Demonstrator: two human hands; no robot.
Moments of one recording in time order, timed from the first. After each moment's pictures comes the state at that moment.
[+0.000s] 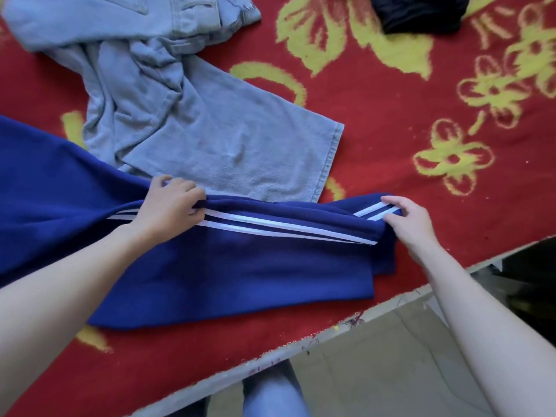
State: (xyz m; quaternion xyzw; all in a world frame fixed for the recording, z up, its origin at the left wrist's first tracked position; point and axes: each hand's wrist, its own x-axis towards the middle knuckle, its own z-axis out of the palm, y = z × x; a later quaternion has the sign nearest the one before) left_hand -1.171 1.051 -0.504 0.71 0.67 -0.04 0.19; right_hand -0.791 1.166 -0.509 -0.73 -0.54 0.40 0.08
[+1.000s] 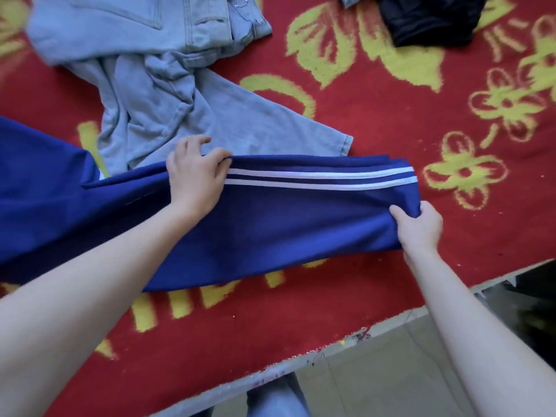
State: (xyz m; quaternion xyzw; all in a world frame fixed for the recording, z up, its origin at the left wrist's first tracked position) left_hand -1.142 1.108 -0.490 0.54 0.82 0.15 0.10; right_hand -0.814 1.177 -0.510 -0.80 -0.48 0.31 0.17
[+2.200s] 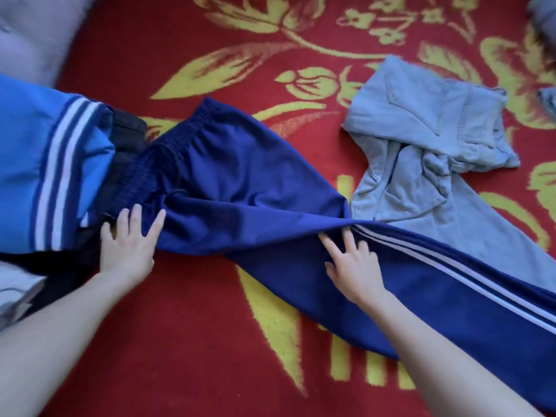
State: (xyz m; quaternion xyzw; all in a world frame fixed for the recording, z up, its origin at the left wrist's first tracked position) left_hand -1.504 0.738 -0.490 0.32 0.91 -0.23 0.08; right_hand -1.248 1.000 -0.505 -0.30 -0.94 0.07 -0.13
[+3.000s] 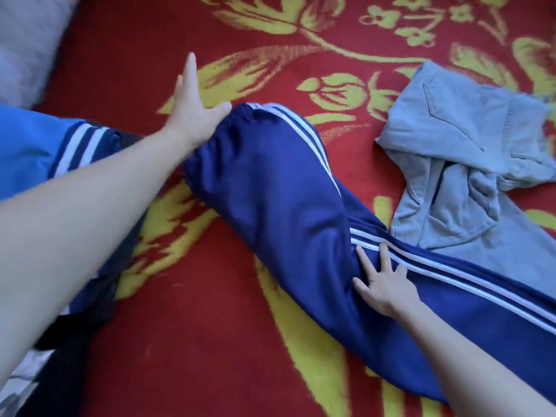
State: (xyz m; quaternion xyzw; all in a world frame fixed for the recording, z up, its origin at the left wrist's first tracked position) left_hand -1.667 0.930 -0.432 0.28 0.85 0.40 0.19; right_hand -1.299 1.016 -0.528 -0.42 -0.82 0.15 -0.35
